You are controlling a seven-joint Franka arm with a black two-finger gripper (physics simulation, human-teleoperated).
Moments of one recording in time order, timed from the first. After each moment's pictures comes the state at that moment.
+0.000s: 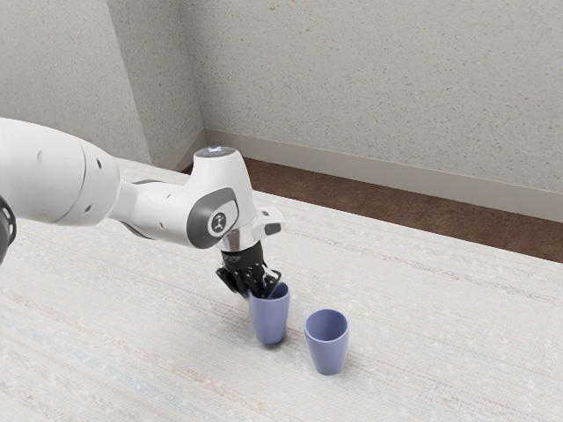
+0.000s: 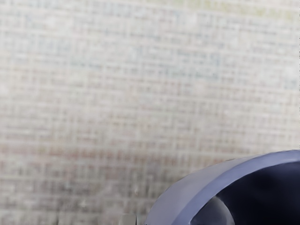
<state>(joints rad) -0.41 0.29 0.22 -2.06 -0.25 2.31 -0.10</state>
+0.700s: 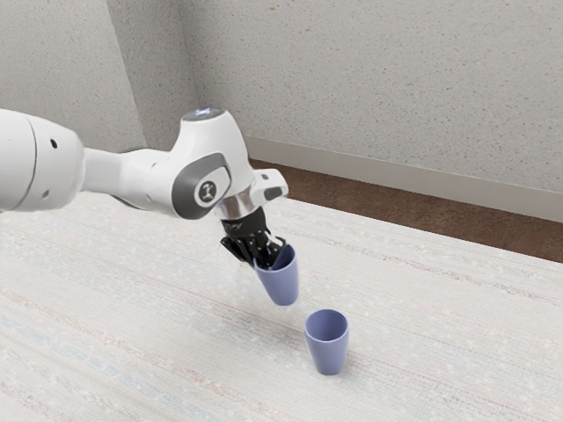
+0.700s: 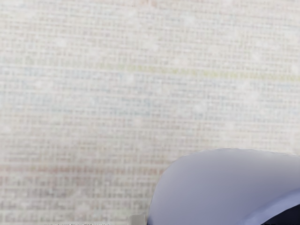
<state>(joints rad) -0.44 0.13 0.20 -2.05 -0.20 2.28 -0.13</state>
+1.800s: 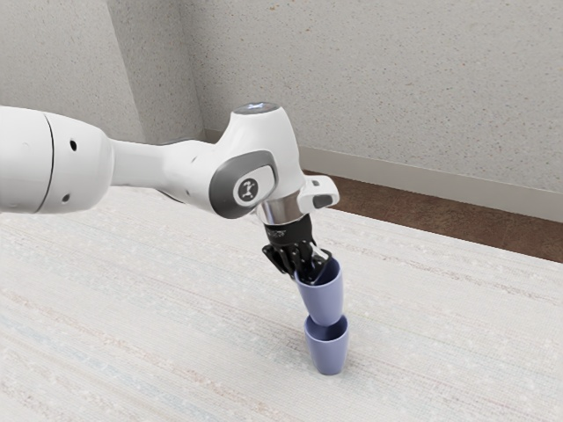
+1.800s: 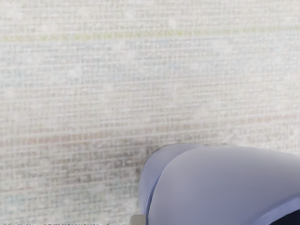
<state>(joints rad) -0.44 0.20 0.06 -1.92 -0.20 2.15 -0.19</state>
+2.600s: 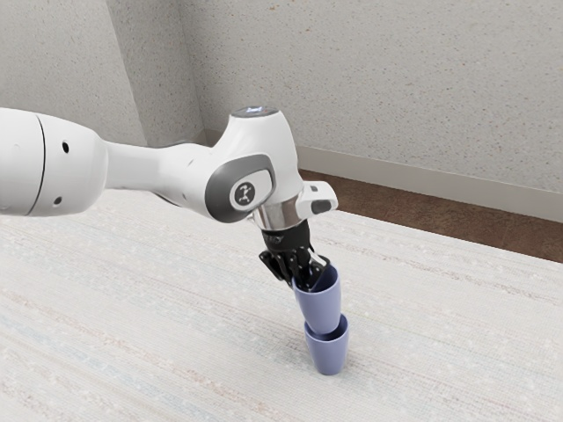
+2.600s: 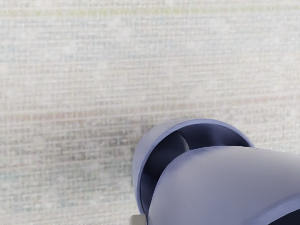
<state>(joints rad) -0.45 0.17 0.06 -1.96 -0.20 2.14 -0.21</state>
